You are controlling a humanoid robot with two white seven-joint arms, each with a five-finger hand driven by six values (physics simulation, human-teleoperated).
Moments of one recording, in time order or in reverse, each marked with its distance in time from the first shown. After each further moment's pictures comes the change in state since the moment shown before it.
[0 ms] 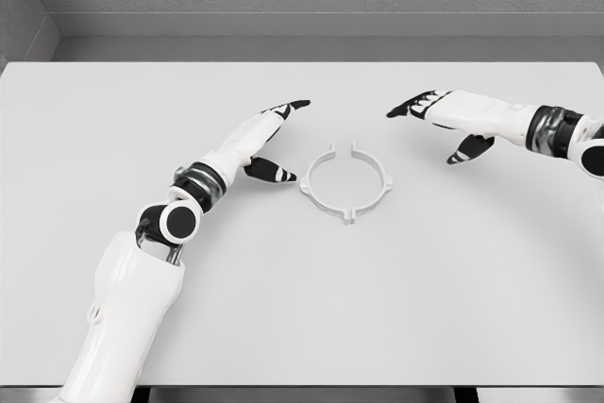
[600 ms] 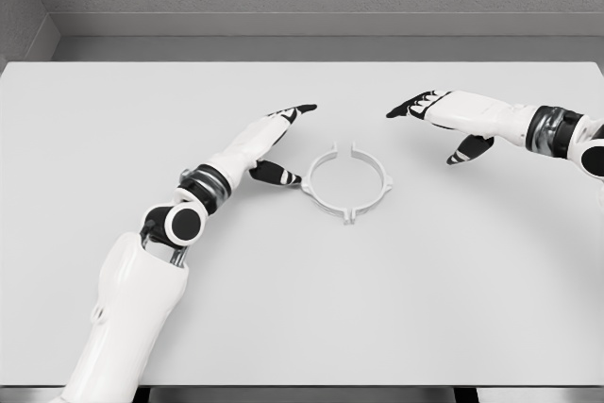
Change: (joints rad) left arm 0.000 0.000 -0.024 0.003 -0.002 0.000 0.000; right arm 0.002 -0.001 0.000 -0.003 0.000 0.000 0.000
